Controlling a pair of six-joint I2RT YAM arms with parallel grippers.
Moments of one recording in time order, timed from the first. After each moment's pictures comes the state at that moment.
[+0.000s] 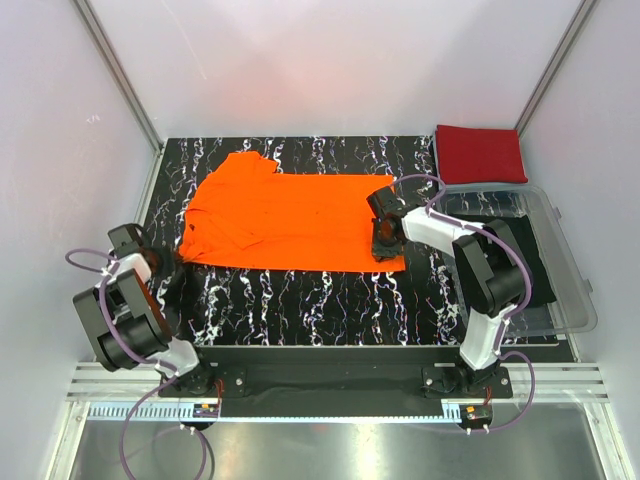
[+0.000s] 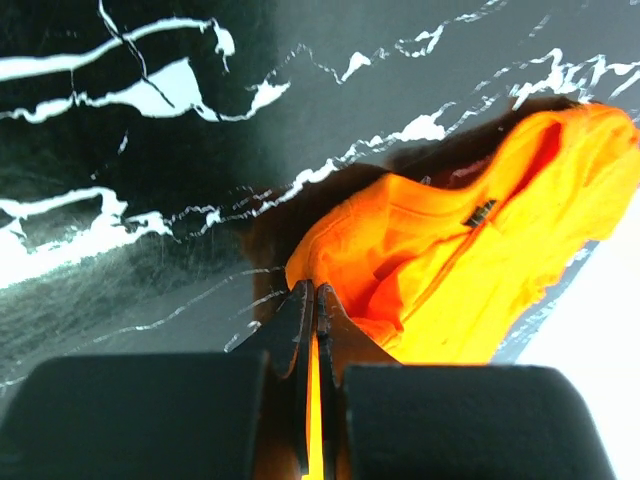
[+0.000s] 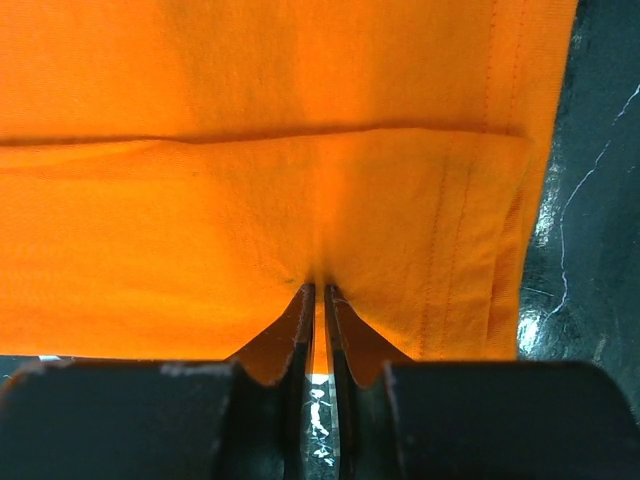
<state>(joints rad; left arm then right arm) 0.53 1.45 0.69 -0.24 0.19 -1.15 0.49 1.86 1.18 -0.54 0.09 0.57</state>
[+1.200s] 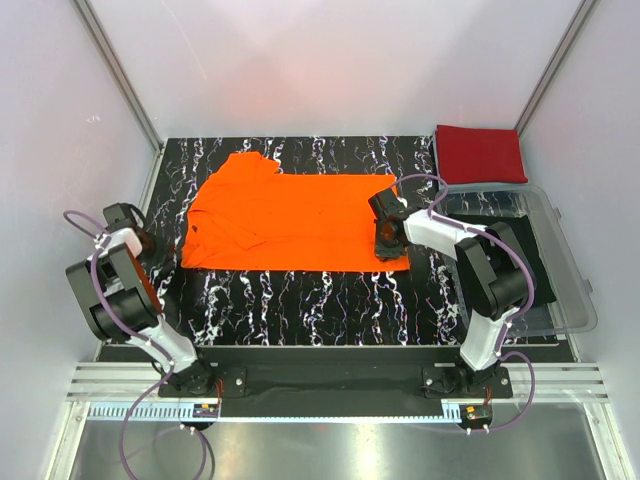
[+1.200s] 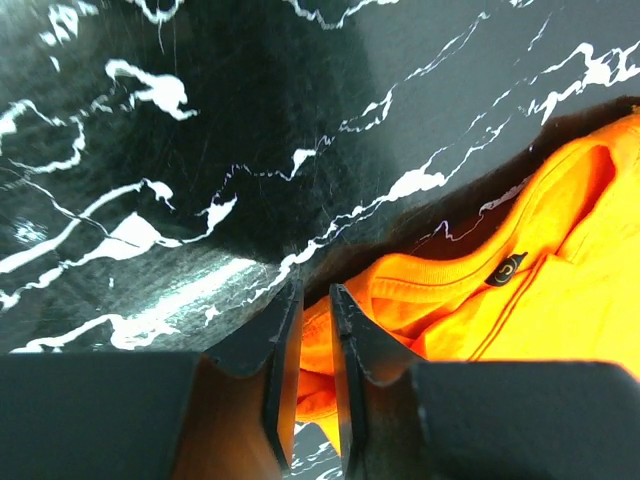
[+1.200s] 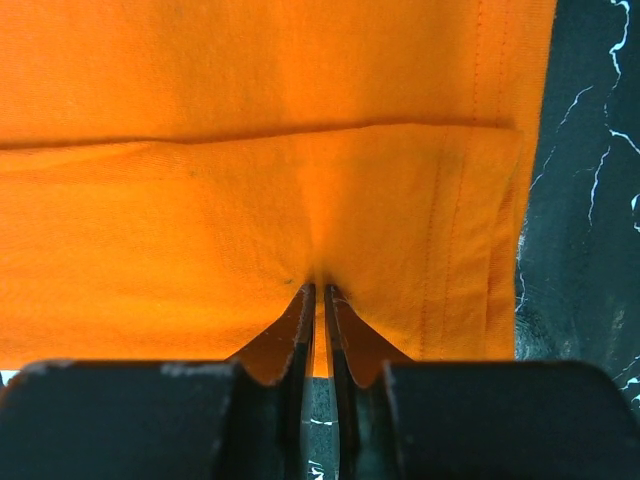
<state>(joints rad) 0.51 1.65 0.95 -0.39 0.12 -0.79 0.49 1.83 1.15 -0.52 0.15 0.54</state>
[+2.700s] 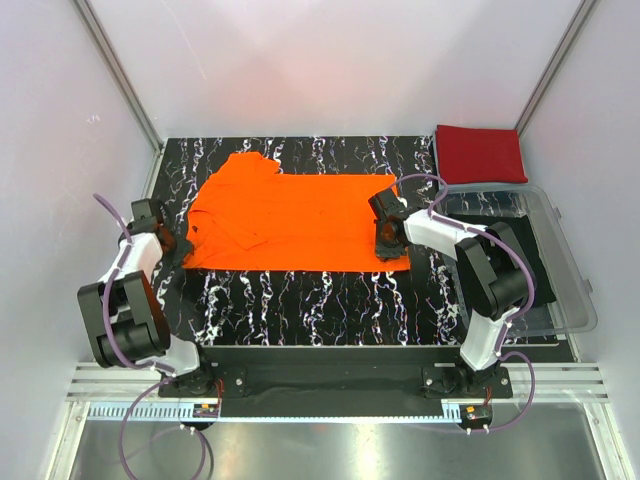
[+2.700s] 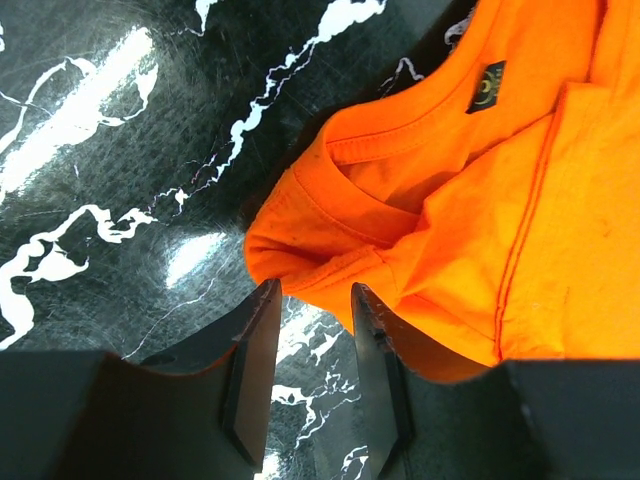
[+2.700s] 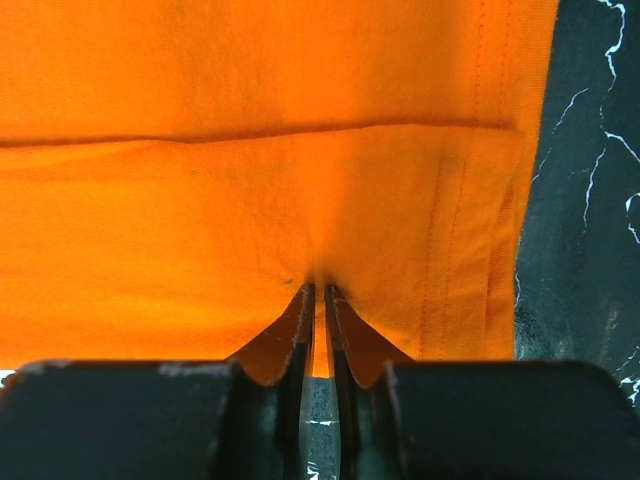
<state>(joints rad) 0.31 1.45 0.87 -0.49 -0.01 -0.63 0.48 1.83 1.15 -0.52 0.15 0.53</state>
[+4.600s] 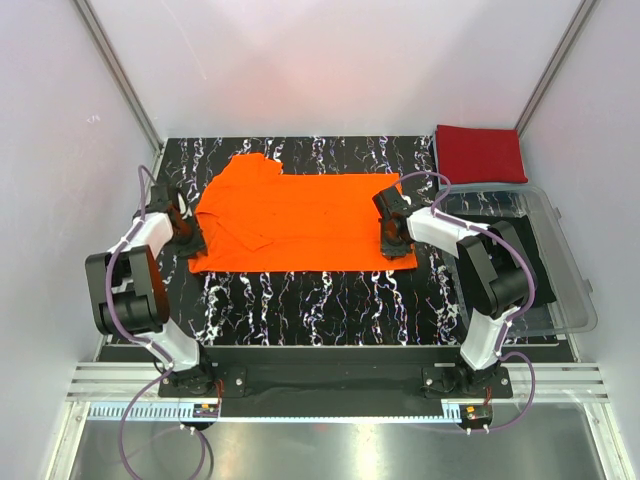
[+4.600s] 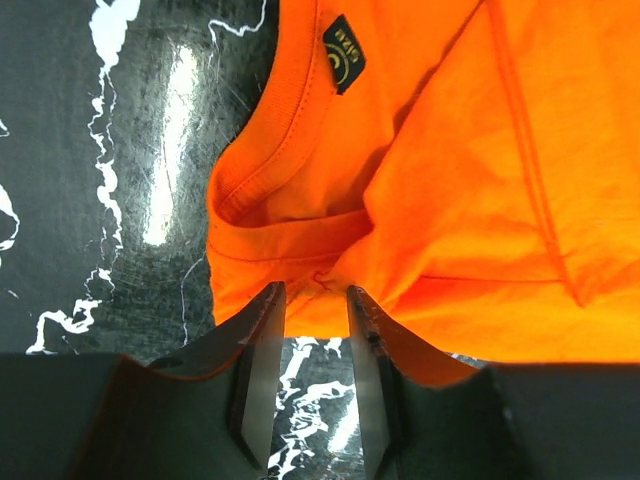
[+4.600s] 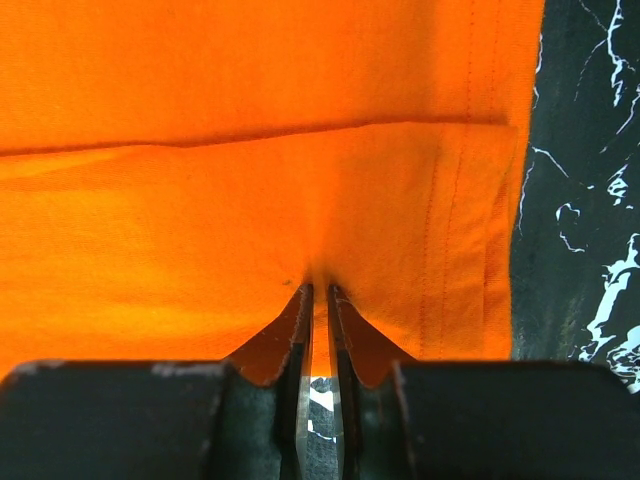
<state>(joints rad) 0.21 1.62 1.03 -0.58 0.09 -0.19 0.46 1.84 1.16 -0.55 0.18 0.47</state>
